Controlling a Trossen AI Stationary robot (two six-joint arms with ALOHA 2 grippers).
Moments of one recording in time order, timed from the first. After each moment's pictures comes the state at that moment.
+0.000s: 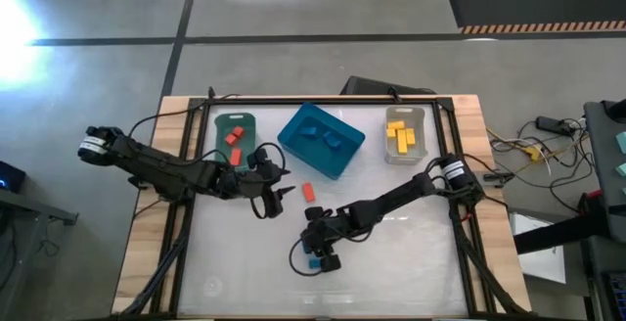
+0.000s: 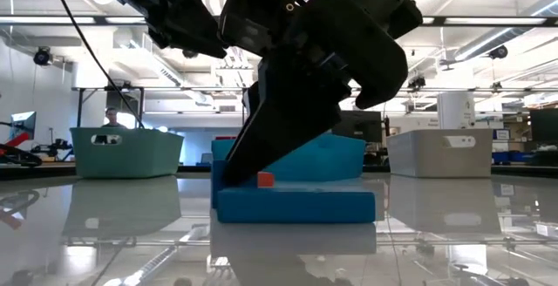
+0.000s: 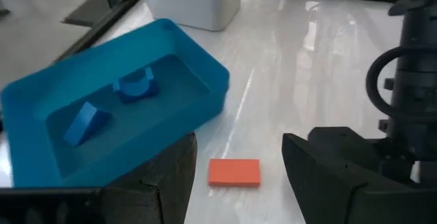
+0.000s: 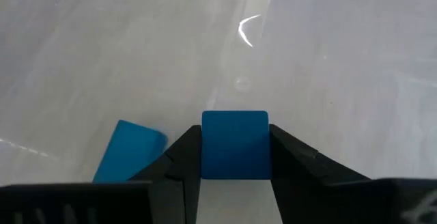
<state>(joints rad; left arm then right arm) -0.23 1.22 0.81 -0.18 -0.49 -0.30 0.30 2.11 1.35 -0.09 -0.06 0.03</state>
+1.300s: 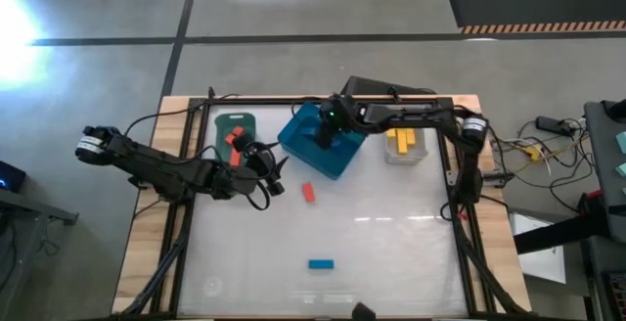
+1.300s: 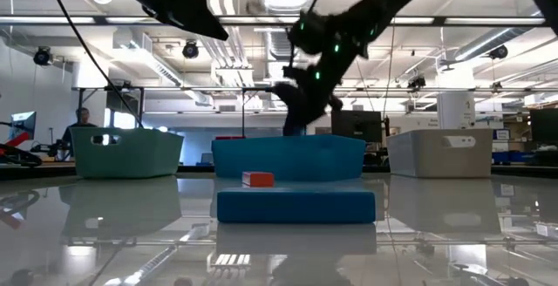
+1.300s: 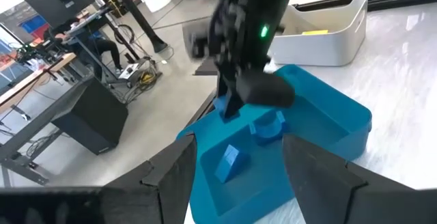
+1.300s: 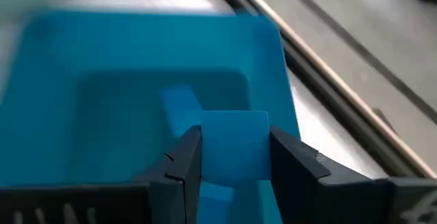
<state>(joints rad) -0.23 1.19 0.80 -0.09 -0.94 0.01 -0.39 1.90 1.33 -0.23 0.22 0.11</state>
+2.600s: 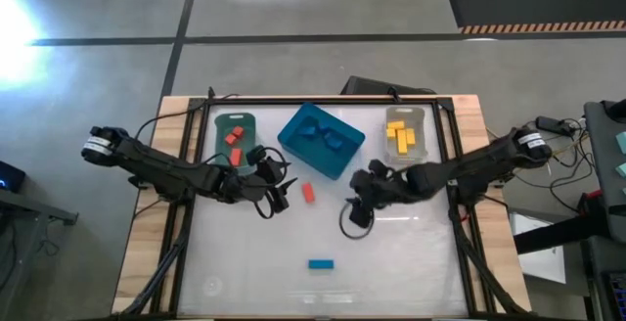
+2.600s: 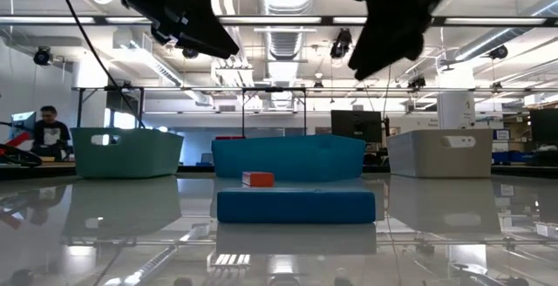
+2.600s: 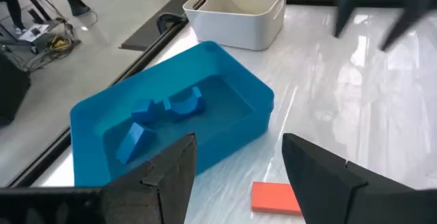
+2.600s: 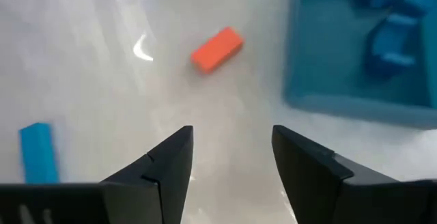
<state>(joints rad) -0.25 1.27 0.79 -0.08 -0.69 -0.23 0.22 1.47 1.05 -0.52 0.32 0.54</state>
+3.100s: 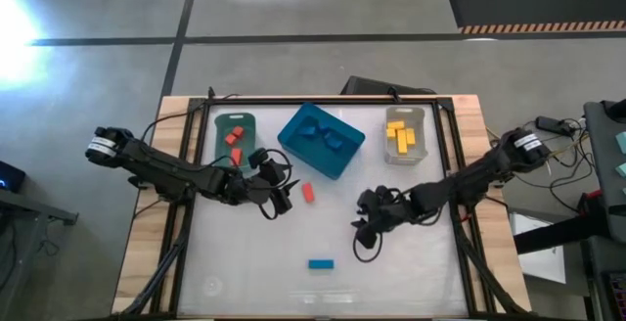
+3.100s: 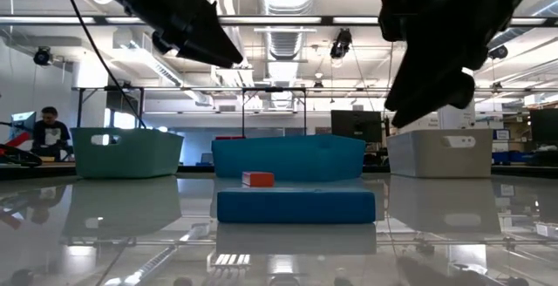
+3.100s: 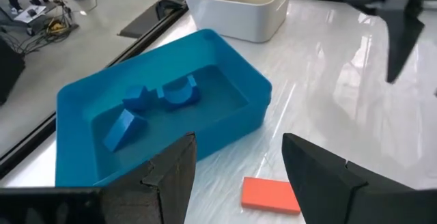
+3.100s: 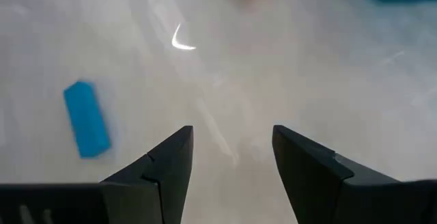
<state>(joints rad) -0.25 1.32 0.79 -0.07 -0.69 -0.31 0.38 1.50 0.82 -0.25 0.27 0.87</state>
